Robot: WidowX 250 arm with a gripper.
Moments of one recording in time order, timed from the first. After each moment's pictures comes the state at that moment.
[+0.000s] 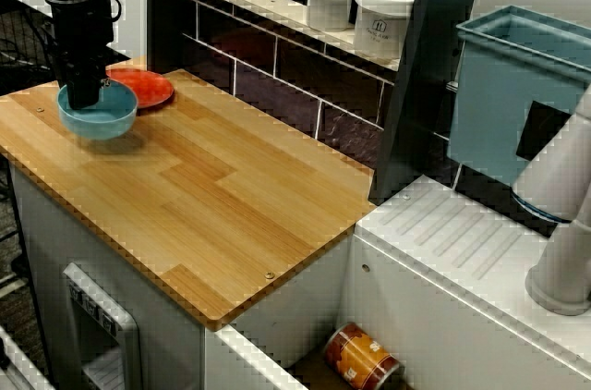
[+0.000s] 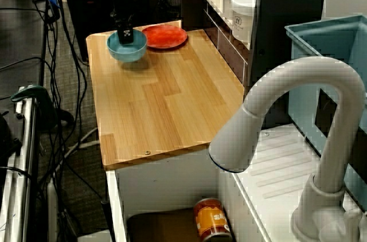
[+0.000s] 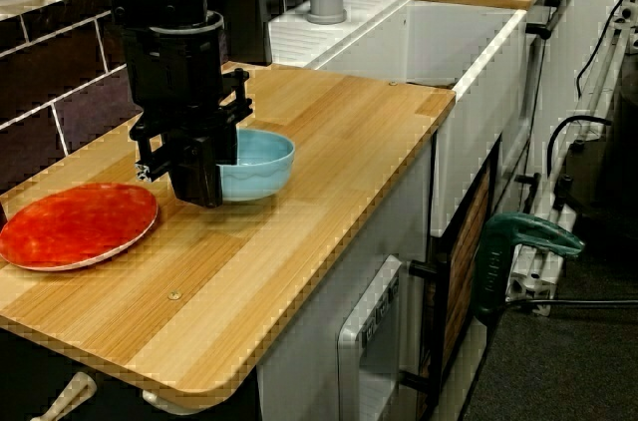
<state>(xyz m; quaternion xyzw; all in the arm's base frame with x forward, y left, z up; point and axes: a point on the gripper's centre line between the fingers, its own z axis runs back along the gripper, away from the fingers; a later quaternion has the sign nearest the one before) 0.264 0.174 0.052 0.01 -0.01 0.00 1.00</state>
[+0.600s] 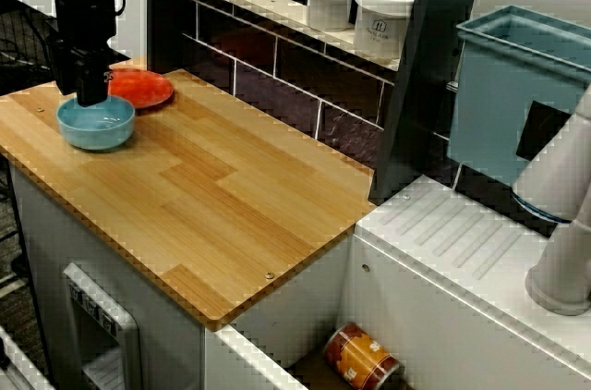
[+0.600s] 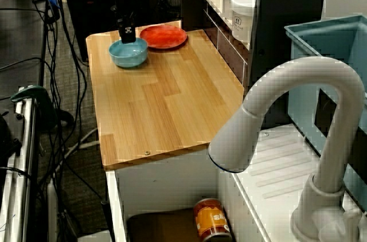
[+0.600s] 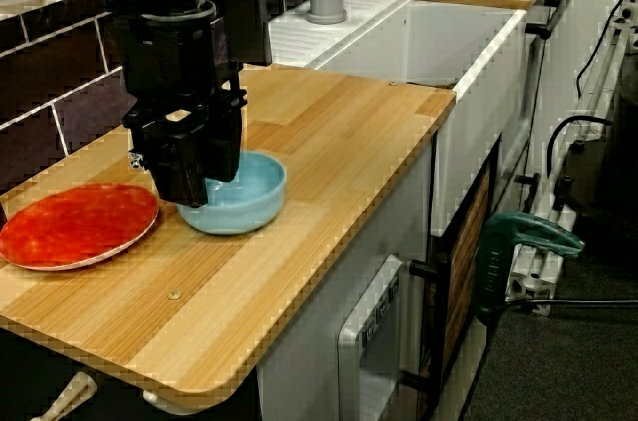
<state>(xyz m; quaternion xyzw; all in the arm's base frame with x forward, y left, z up) 0.267 0.174 0.058 0.02 0.00 0.00 1.00</state>
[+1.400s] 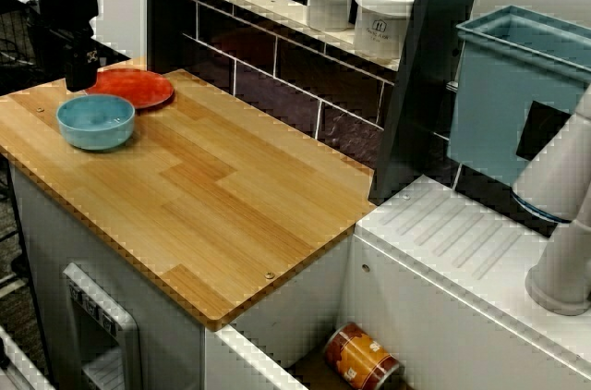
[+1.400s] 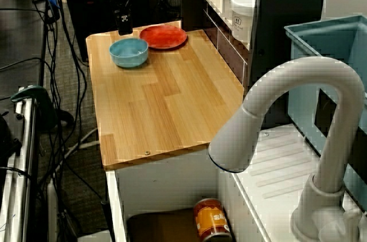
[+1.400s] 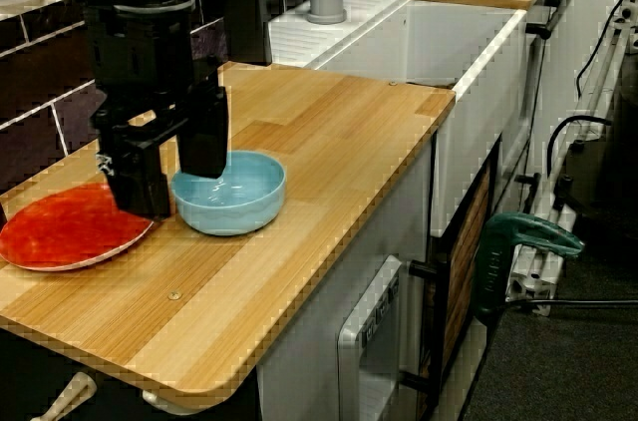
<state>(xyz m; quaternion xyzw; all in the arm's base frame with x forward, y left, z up) 0.265 0.199 0.070 0.02 -0.03 0.01 1.00</state>
